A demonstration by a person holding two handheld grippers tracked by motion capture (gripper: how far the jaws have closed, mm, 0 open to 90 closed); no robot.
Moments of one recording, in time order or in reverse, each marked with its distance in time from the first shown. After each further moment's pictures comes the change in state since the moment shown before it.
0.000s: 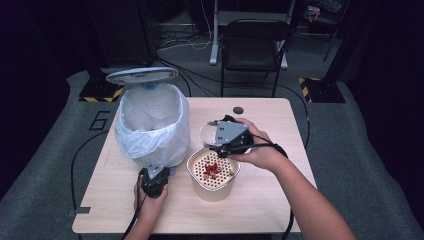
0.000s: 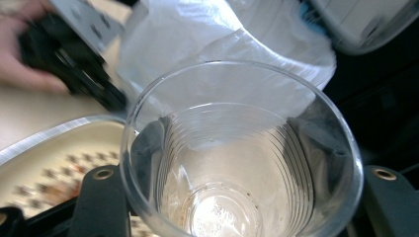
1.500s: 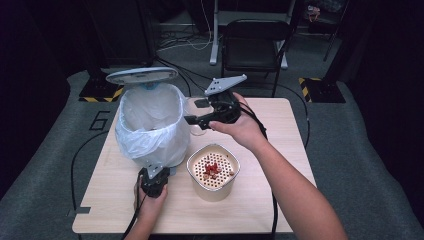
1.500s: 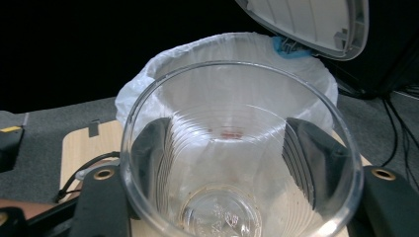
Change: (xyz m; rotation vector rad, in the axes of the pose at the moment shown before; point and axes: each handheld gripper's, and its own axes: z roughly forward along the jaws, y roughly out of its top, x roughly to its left) left arm 0.001 0.000 0.000 -0.004 0.001 -0.004; right arm -0.054 0.053 0.009 -0.089 0.115 0.536
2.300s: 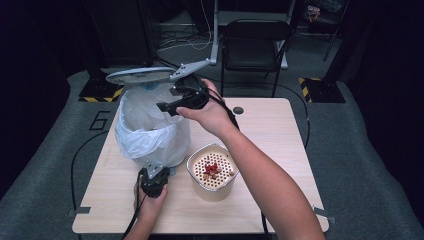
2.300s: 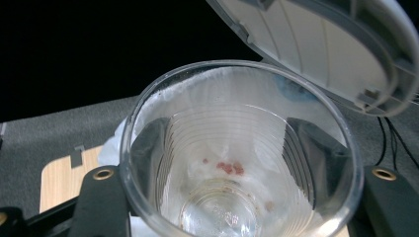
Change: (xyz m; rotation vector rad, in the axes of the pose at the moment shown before) left arm 0.000 0.000 -0.001 0.010 -0.006 -0.003; right arm 0.012 0.055 0.053 0.027 -0.049 0.004
